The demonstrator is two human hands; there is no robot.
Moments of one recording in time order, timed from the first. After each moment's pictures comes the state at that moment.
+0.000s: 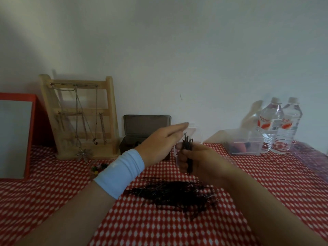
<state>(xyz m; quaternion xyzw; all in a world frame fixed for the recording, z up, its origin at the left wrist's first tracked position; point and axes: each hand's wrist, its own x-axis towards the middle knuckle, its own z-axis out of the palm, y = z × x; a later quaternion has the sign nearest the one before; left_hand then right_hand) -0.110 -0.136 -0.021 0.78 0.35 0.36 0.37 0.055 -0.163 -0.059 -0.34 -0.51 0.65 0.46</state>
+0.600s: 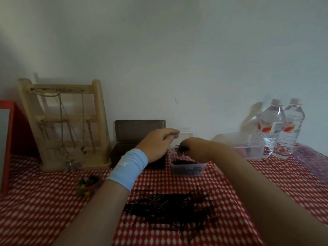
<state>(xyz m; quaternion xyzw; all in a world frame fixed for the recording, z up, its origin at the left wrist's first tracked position) -0.092 -0.063 -0.038 0.81 0.42 0.32 0.26 0.086 -0.064 -0.038 -0.59 -0.80 0.10 0.02</state>
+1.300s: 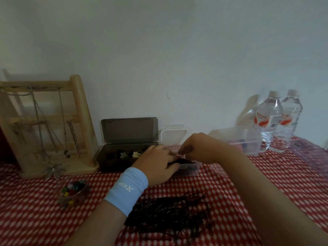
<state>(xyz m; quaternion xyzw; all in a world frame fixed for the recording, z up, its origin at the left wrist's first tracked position) -0.075 -0.056 -0.090 0.92 0.37 0.12 -0.02 0.117 -0.069 -0.042 -0.57 -0.82 0.06 0.07</state>
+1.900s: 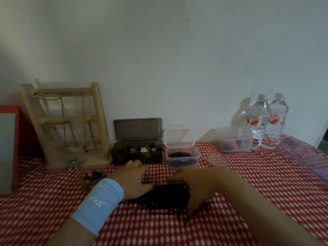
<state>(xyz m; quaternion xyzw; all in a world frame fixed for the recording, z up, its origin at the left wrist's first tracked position) -0.156 -0.128 -0.089 0.86 0.51 -0.01 0.06 0.077 -0.166 -0.056 -0.50 -0.83 0.20 -0.11</state>
